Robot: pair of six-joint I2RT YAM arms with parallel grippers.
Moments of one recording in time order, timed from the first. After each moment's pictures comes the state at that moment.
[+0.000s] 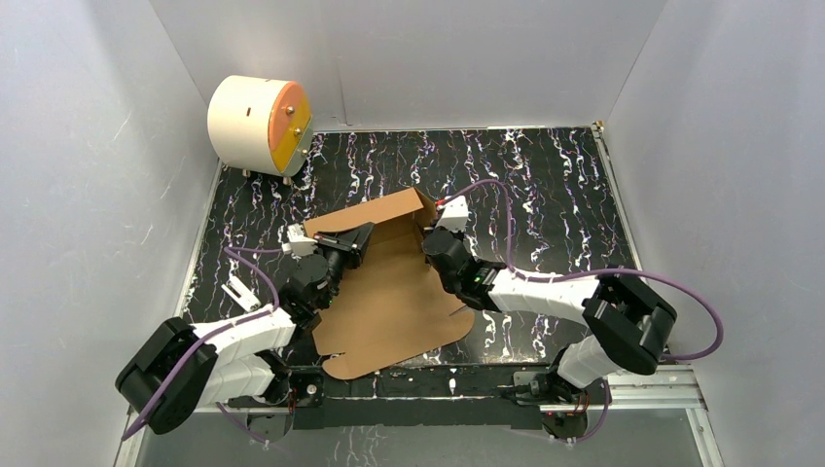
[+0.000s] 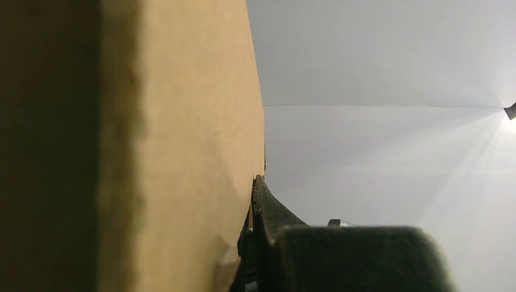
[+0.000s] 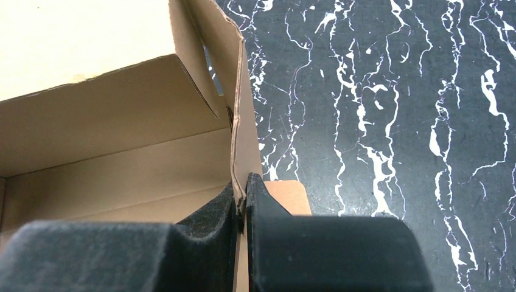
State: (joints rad) left arm -0.68 1.13 0.28 0.80 -0.38 -1.52; right arm 1.01 1.47 0.76 0.25 0.71 0.47
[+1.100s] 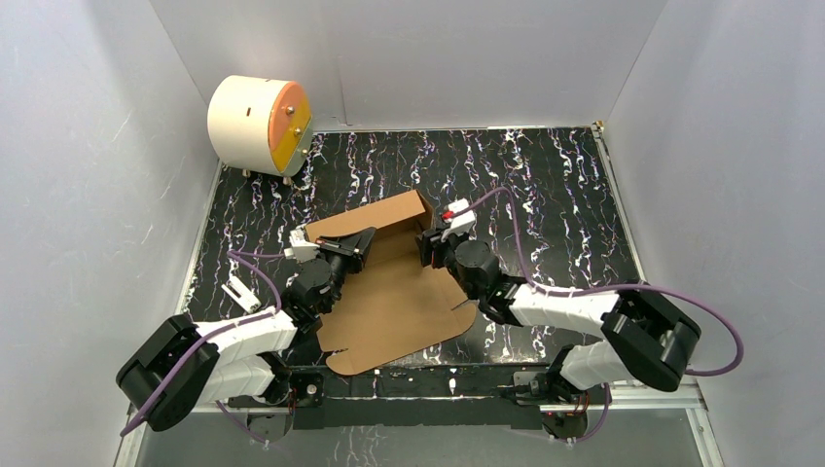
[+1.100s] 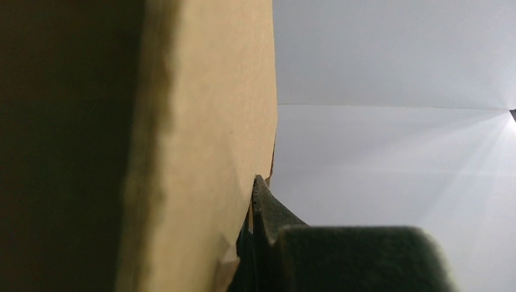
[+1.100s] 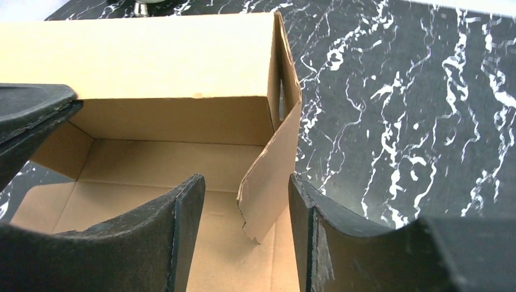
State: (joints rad) left arm -0.72 1.15 0.26 0.83 -0.44 -1.53; right arm 0.97 1.35 0.56 0.63 0.44 0.20
